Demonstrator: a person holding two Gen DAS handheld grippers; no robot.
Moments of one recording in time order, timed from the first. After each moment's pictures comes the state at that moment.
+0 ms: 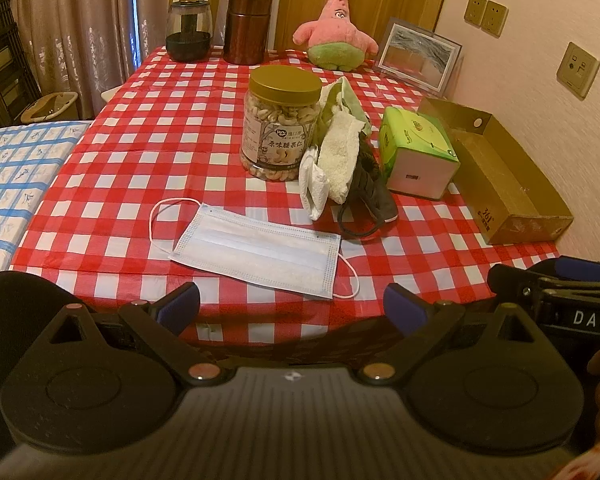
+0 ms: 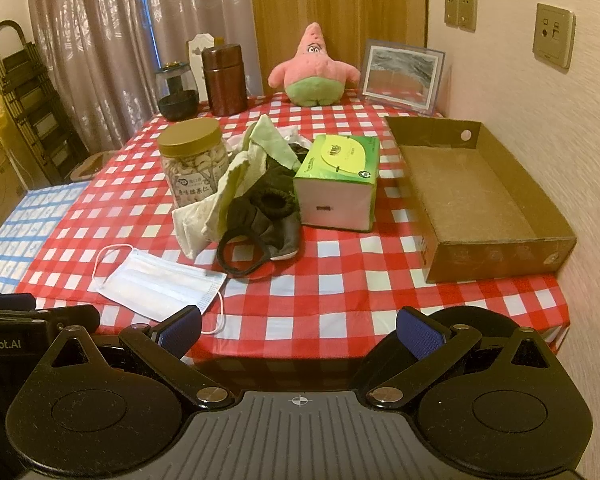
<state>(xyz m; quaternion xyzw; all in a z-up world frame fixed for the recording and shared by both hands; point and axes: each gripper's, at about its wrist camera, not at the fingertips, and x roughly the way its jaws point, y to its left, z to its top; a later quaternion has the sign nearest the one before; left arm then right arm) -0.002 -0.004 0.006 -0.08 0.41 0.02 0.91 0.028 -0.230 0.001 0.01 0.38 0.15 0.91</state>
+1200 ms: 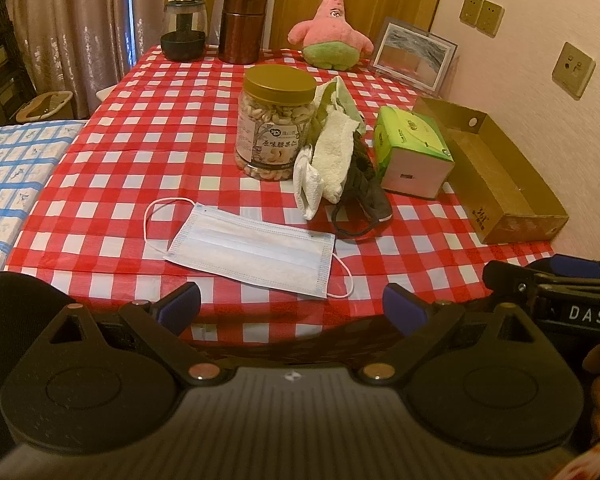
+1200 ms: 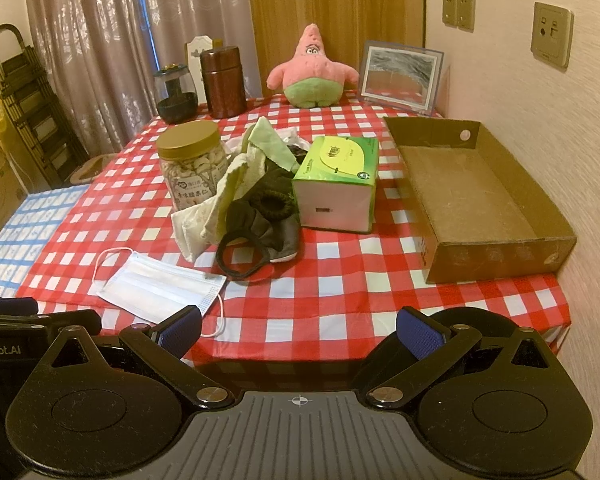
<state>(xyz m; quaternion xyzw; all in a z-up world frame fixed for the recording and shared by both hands) -0.001 -0.008 0.009 -0.08 0.41 0.02 0.91 0.028 -0.229 0.002 0.01 0.38 0.14 0.91</state>
